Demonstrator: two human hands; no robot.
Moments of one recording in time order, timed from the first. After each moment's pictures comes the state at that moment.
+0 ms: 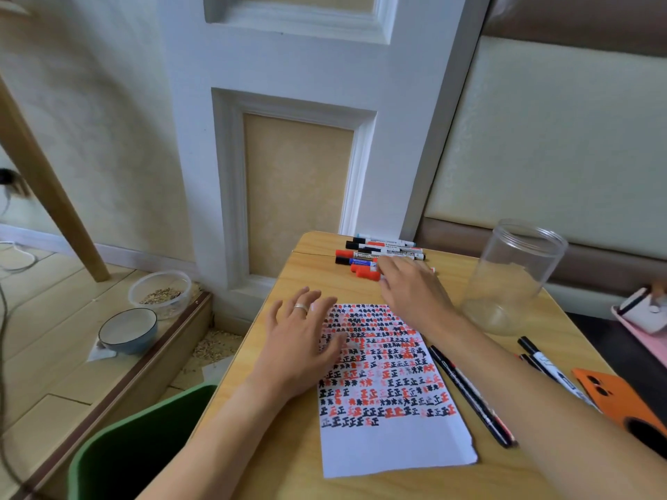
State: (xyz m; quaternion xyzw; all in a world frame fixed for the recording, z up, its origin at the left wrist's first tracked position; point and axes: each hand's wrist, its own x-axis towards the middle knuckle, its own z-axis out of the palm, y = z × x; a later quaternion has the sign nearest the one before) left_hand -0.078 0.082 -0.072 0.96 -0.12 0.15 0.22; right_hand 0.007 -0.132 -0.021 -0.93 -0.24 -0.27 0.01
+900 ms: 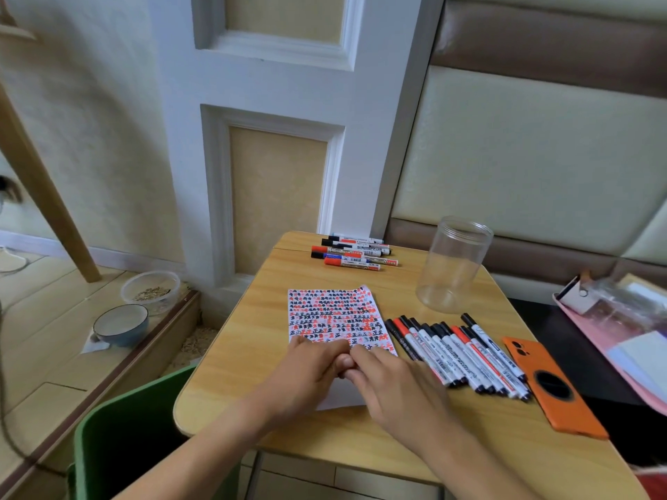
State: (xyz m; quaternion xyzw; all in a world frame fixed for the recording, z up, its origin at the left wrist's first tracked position) left_hand -0.161 0.037 -0.074 0.85 -0.33 0.12 0.39; right_hand -0.209 -0.150 -0.037 -0.93 -0.26 -0.26 0.01
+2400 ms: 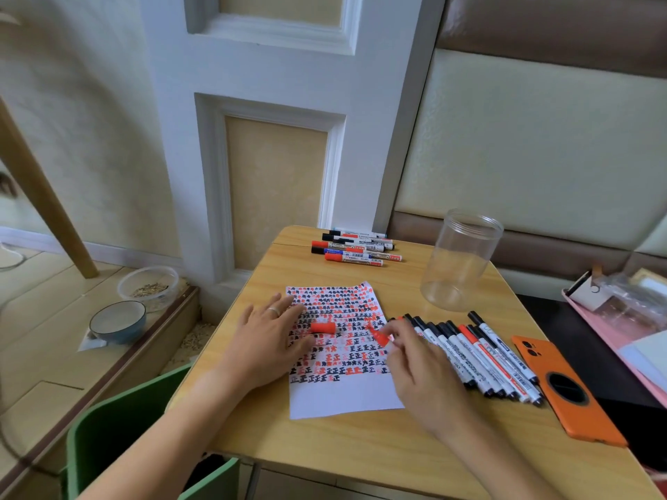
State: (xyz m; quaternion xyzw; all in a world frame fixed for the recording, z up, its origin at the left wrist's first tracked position) left_hand -0.117 0.086 -0.071 0.98 -0.13 0.07 0.15; right_hand -0.186 -0.175 -0.040 -0.94 -0.14 -0.11 0.30
